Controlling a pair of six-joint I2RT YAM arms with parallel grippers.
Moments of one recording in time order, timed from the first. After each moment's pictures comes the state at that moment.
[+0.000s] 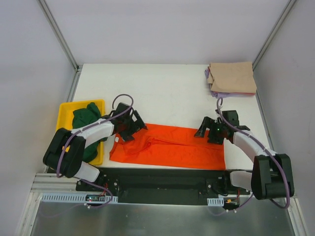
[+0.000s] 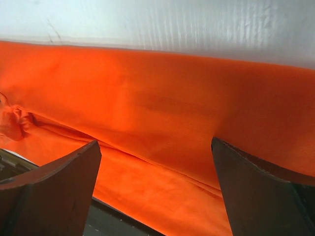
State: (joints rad) left arm -0.46 1.39 0.71 -0.31 0.14 -1.03; right arm 0.11 1.19 0.56 -0.38 -0.40 0.42
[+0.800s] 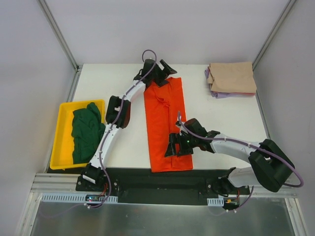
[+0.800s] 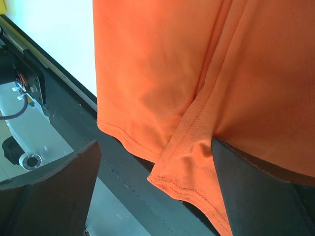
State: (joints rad) left arm -0.37 2.80 2.50 -0.15 0.38 -1.14; right arm 0.75 1.33 0.55 -0.18 -0.46 0.64
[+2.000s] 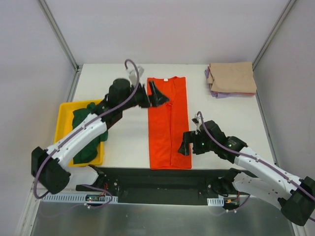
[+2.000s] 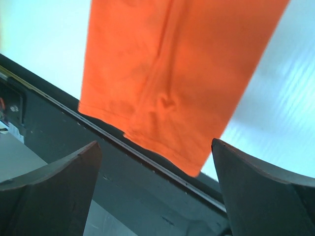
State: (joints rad) left arm -0.59 1.35 1.24 -0.13 0.30 -0.72; right arm 0.78 0.88 0.63 -0.56 -0.13 0.56
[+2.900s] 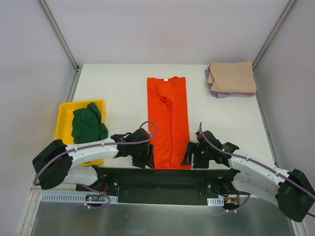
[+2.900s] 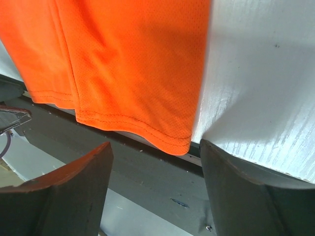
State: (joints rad) left arm -0.96 1.24 0.58 -0.45 0.27 -0.93; right arm 0.77 0.92 0.40 -0.55 -0.24 0.87
